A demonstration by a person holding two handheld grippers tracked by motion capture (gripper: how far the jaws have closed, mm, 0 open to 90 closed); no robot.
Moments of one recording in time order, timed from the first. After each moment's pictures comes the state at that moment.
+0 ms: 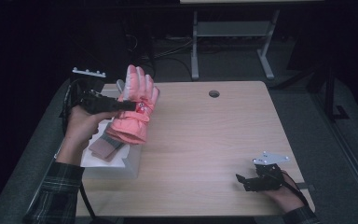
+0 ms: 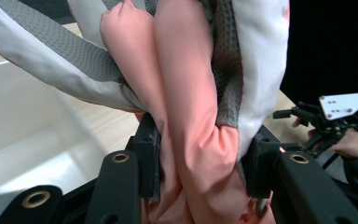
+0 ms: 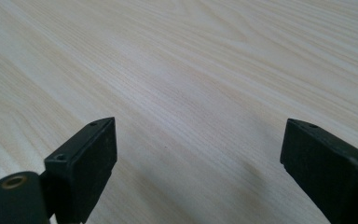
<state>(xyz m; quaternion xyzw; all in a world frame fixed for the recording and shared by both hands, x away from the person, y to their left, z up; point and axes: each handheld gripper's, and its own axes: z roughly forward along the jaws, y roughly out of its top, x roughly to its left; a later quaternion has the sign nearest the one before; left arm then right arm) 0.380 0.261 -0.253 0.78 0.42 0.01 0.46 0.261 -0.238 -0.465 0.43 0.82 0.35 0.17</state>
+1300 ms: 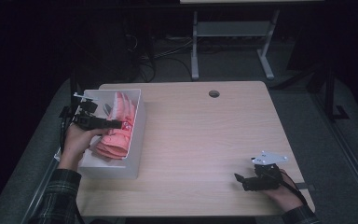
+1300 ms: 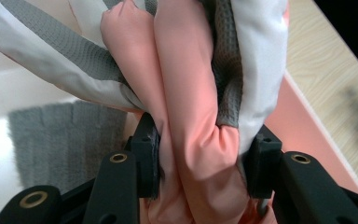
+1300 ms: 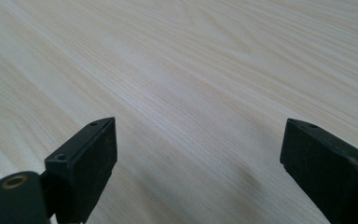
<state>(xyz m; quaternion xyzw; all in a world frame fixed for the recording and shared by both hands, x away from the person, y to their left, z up) 0.407 0.317 -0.360 0.78 0.50 0.00 0.38 0.262 -0.234 -0.464 0.41 0.82 0.36 0.18</state>
